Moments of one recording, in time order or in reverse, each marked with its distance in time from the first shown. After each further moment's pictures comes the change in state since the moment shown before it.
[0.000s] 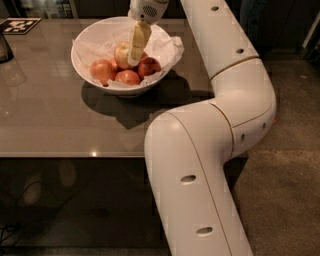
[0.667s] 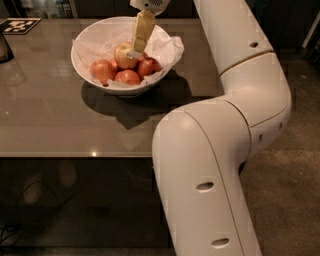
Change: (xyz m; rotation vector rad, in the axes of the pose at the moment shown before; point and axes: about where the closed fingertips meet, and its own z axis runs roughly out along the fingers) arm -0.005 0.005 -0.033 0.038 -0.001 -0.019
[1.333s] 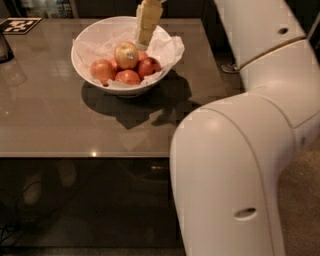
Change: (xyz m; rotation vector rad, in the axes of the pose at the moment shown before) arm -0.006 0.015 -0.044 0.047 0.036 -0.034
